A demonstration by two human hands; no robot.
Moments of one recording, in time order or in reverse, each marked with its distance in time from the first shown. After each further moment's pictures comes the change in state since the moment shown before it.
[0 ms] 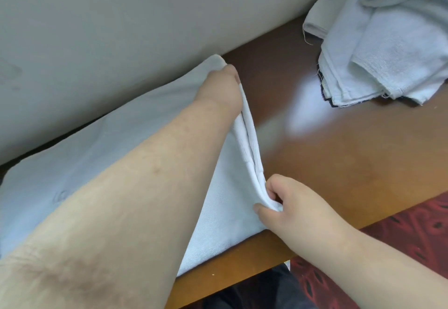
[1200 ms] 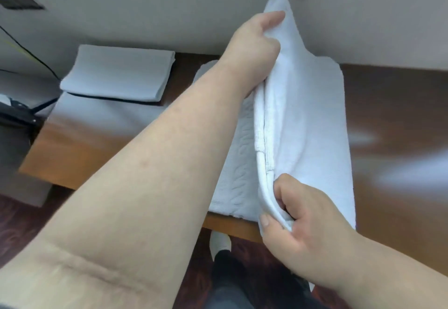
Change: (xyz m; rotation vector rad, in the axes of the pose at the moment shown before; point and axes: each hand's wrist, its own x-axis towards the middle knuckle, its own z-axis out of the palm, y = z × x) left_hand -0.183 -0.308 -0.183 -0.911 0.335 -0.252; right_hand -0.065 -0.208 0.199 -0.157 -0.439 -0.693
